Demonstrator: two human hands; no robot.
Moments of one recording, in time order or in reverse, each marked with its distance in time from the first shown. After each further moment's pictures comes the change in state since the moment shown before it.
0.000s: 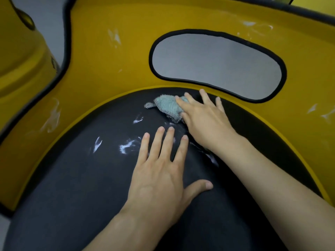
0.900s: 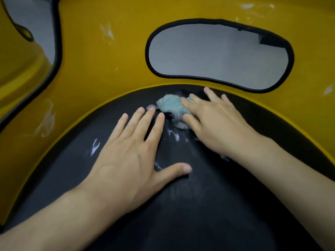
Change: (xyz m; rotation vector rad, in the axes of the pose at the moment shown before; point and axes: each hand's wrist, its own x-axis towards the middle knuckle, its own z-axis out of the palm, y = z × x) left_hand 0.004 -0.058 -0.013 0.061 0.150 0.032; right_hand -0.026 0.001 0.001 0.058 0.020 -0.004
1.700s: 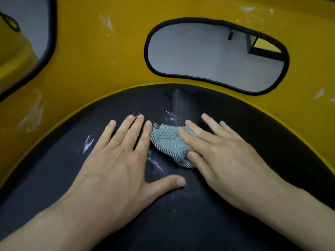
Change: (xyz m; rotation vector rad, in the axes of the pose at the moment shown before) left_hand -0.017 -0.014 0.022 0.027 -0.011 0.005; right_hand -0.072 -0.021 0.009 -0.147 0.034 -0.104
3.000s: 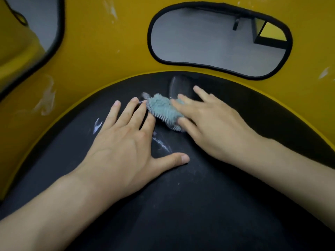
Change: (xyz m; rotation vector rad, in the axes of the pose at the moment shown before) left_hand -0.001 0.007 -0.013 0.081 -0.055 -0.026; right_hand 0.030 -0.004 -0.002 0.114 0.004 -0.012
